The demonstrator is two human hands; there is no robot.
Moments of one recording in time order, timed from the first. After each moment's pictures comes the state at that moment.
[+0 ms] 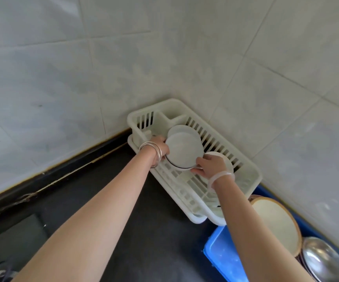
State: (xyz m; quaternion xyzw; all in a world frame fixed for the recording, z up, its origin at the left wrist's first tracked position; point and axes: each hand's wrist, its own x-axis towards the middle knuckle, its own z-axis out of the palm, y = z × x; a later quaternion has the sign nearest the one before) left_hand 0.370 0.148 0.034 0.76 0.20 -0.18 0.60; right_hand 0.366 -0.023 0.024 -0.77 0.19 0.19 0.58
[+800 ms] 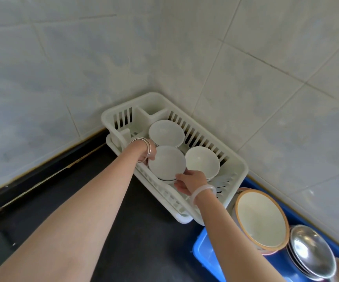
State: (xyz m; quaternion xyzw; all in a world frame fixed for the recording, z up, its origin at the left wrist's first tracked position) left_hand 0.414 0.127 0.004 0.86 0.12 -0.35 0.35; right_hand 0.349 -0.040 -0.027 -0.74 0.26 0.24 0.57
